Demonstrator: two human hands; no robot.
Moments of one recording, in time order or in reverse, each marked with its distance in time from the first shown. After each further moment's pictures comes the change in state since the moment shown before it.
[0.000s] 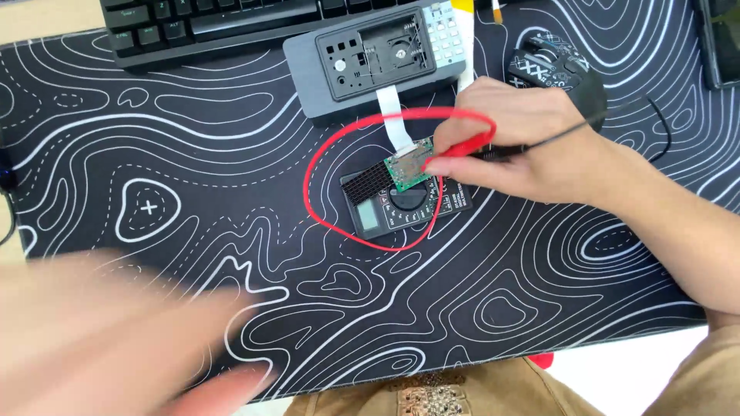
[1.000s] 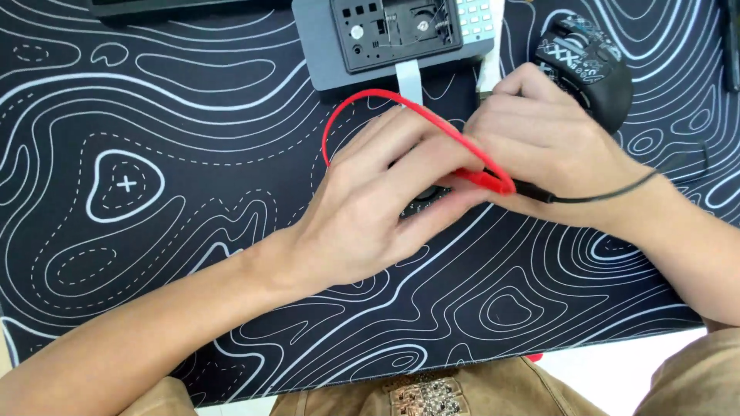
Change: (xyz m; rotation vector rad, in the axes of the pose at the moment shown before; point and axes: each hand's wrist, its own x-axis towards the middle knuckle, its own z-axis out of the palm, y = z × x) left_hand 0.207 0.028 0.117 -0.515 0.875 0.148; right_hand -0.004 -0.010 0.002 -0.203 -0.123 -0.093
